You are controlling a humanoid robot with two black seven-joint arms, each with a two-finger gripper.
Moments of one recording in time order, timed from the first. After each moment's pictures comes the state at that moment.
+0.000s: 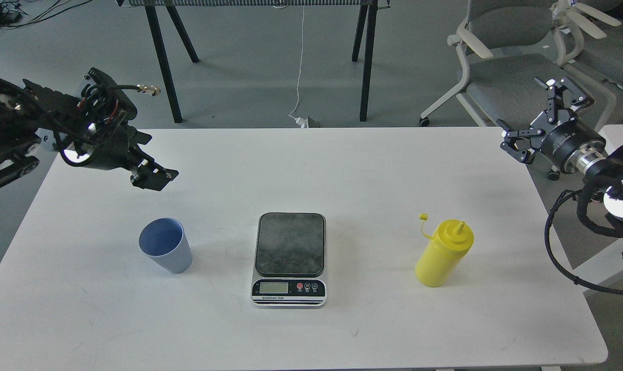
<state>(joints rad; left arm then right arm) -1.25 0.80 0.09 -1.11 2.08 -0.38 -0.49 0.75 -0.55 0.62 0.61 0.16 0.49 0.09</state>
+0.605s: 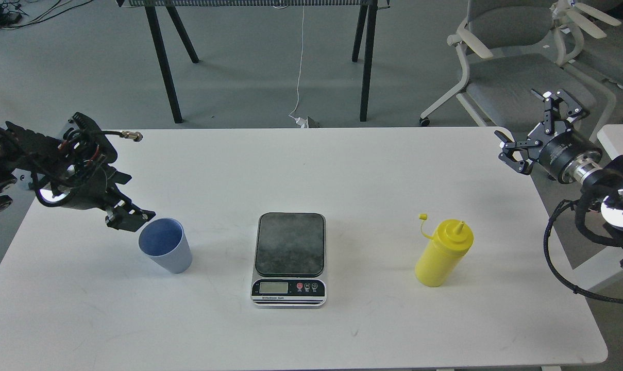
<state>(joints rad) -1.19 0.89 0.12 -1.21 2.08 -0.37 -0.49 0.72 -0.54 0.61 0.61 0.16 0.49 0.09</state>
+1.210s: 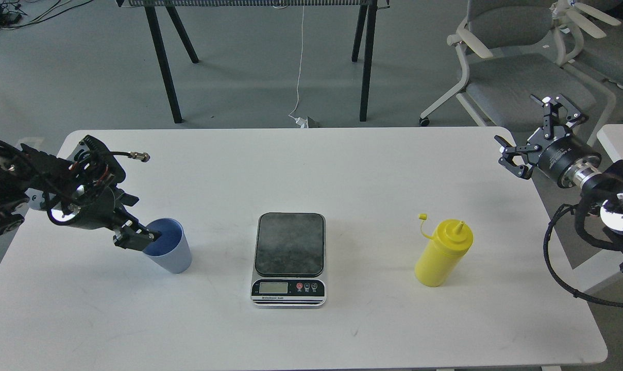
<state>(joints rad) -1.13 0.85 0.11 -1.19 2.07 -0.37 -0.49 0.71 -0.54 0.61 0.60 0.16 0.49 0.09</state>
